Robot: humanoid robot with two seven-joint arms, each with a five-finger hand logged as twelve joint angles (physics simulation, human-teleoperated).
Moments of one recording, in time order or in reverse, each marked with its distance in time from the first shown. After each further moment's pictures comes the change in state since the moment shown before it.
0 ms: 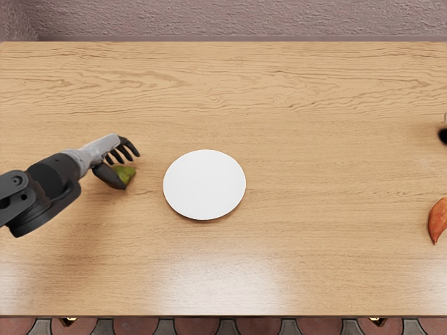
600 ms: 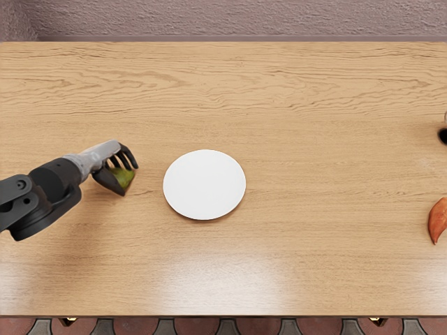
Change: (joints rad) left arm -0.002 -0.004 0.033 0.010 0.009 -0.003 0.000; right arm 0.000 0.000 0.000 0.000 0.000 0.000 0.000
